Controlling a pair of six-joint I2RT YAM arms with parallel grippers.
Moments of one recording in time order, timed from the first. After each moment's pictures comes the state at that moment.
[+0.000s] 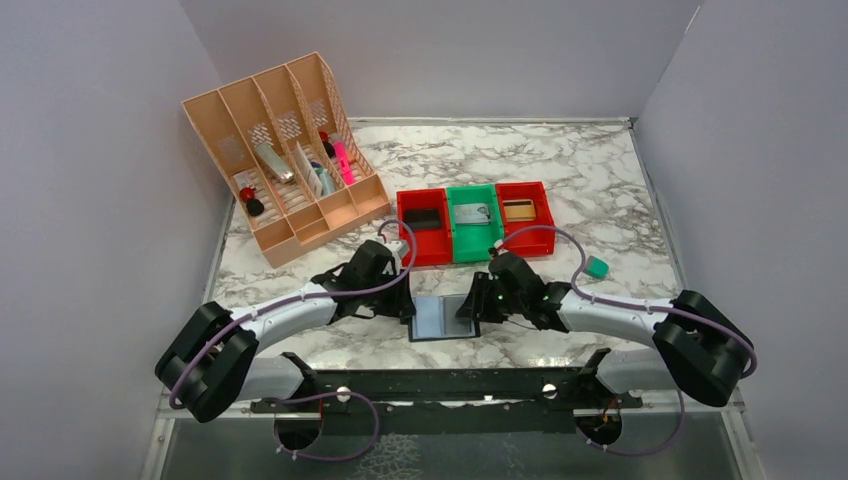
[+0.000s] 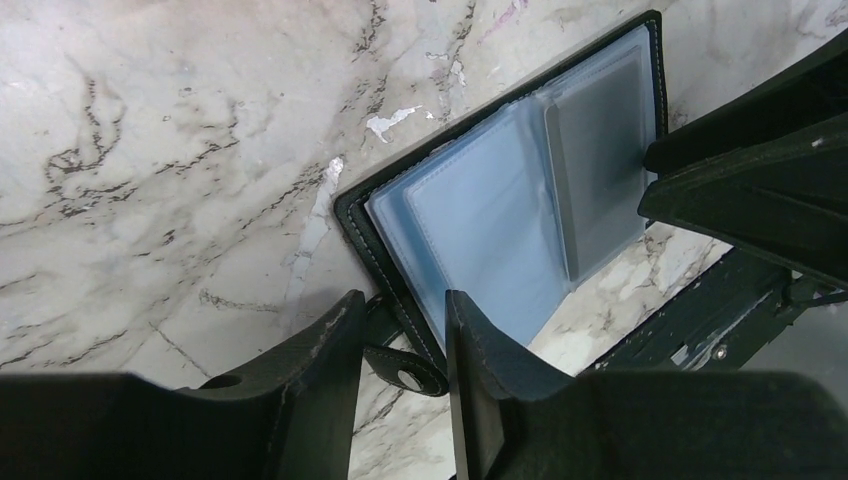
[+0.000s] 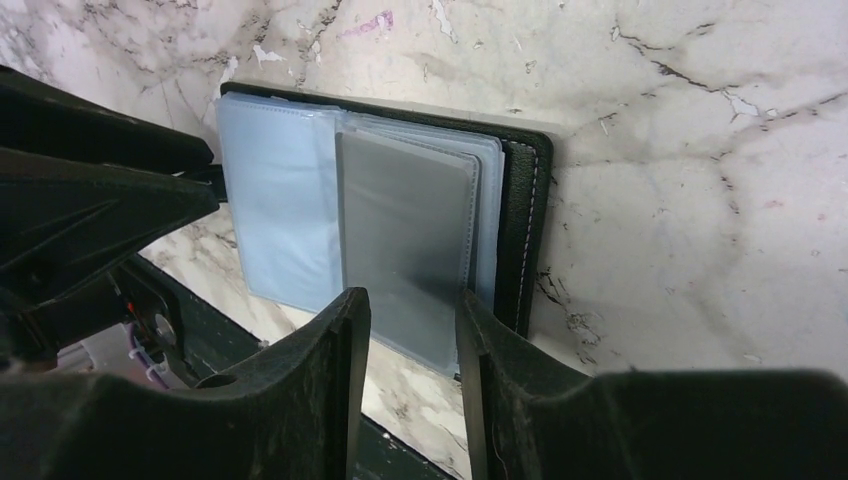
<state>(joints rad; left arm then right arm) -0.68 1.25 0.51 -0.13 0.26 -0.53 0.83 1.29 0.47 0.00 -0.12 0.89</state>
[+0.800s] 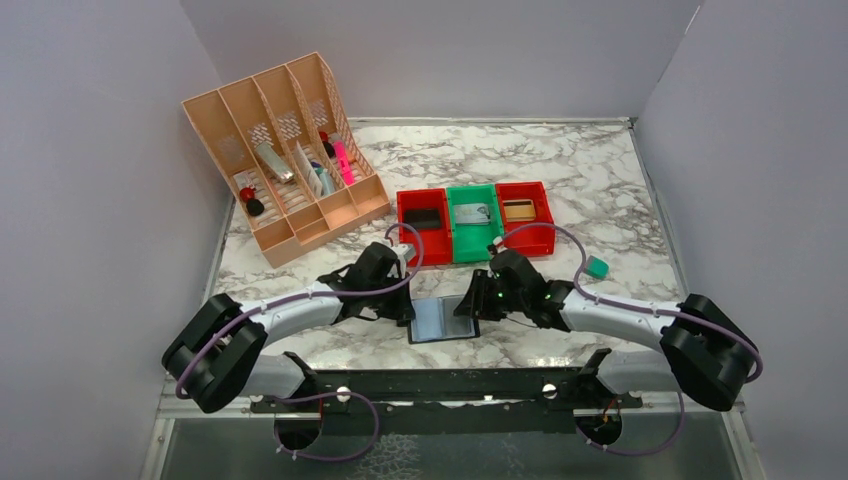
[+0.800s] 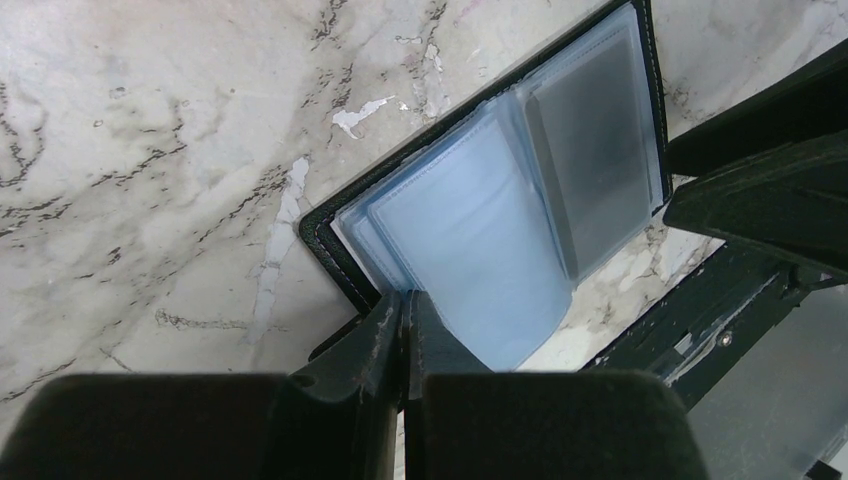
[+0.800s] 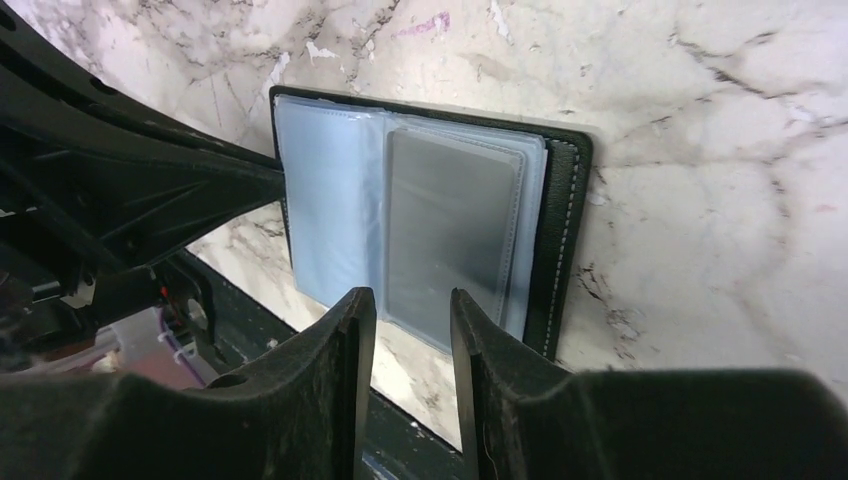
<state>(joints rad) -0.71 1.31 0.51 -0.10 0.29 -0.52 0.83 1.28 0.49 0.01 -0.17 0.90</state>
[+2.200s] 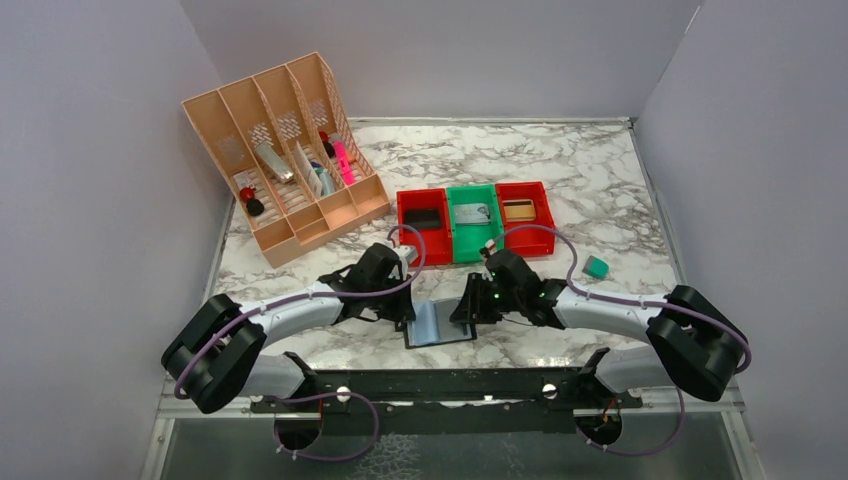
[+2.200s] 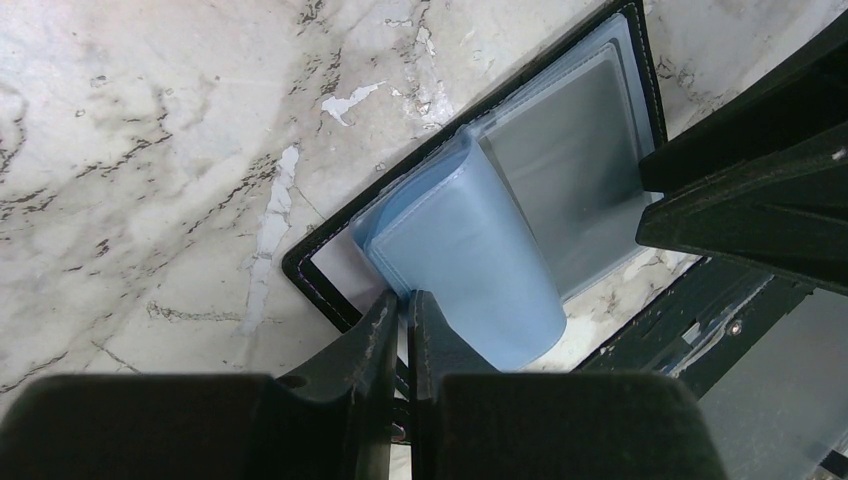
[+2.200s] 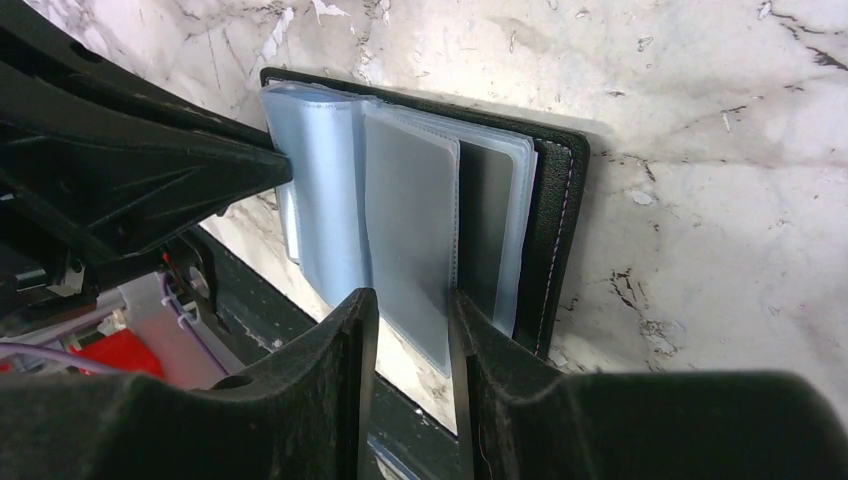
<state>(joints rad) -0.73 1.30 0.52 -0.12 0.29 -0.51 0.83 1.33 0.51 0.02 -0.25 0.89</state>
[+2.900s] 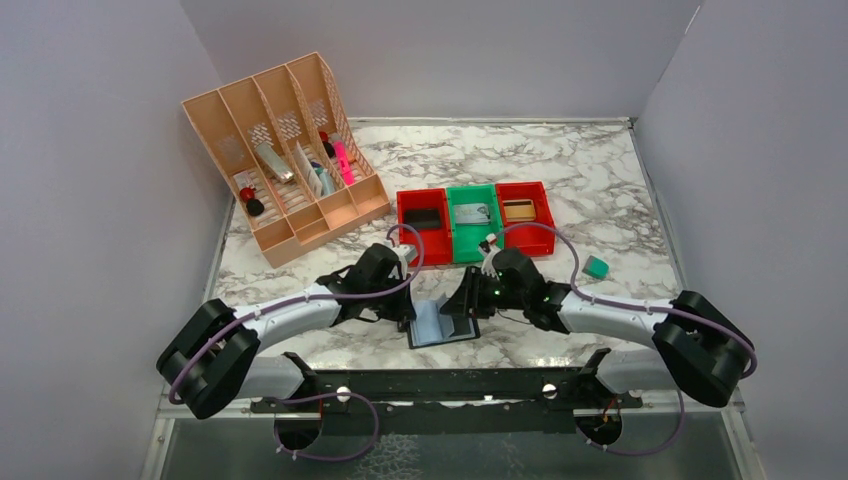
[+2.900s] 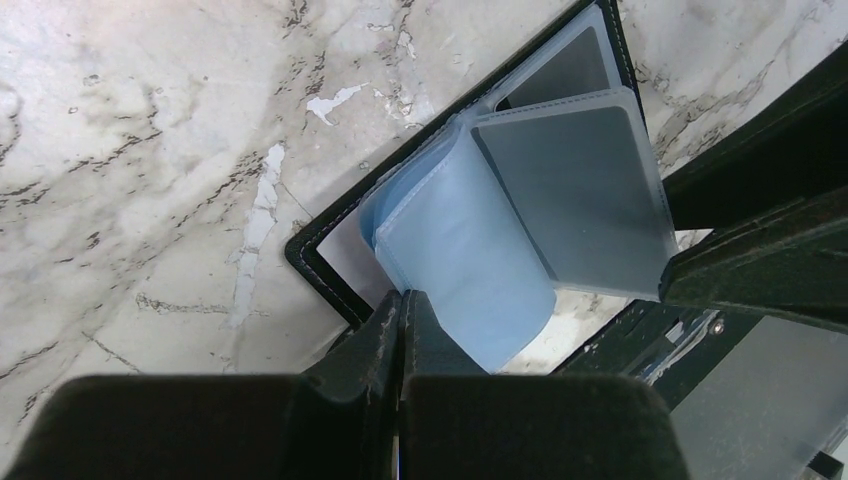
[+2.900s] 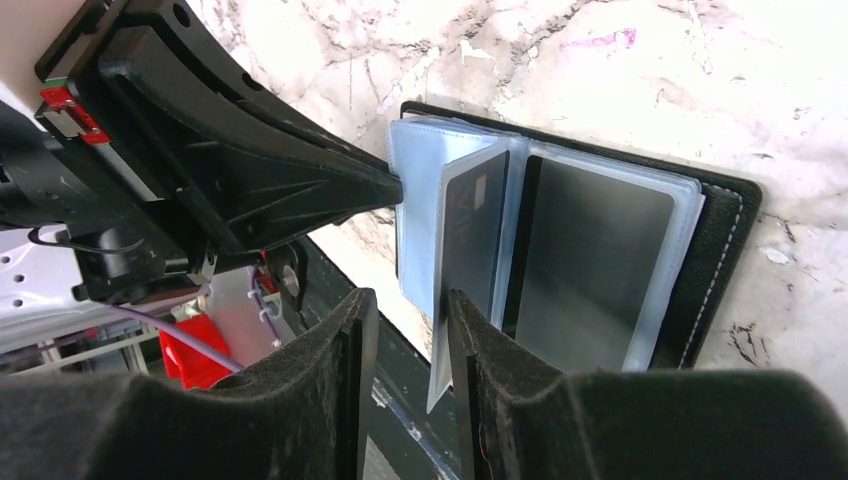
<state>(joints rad) -0.74 1.27 0.52 -0.13 0.28 -0.52 0.83 1.28 0.47 0.19 -0.30 0.94</state>
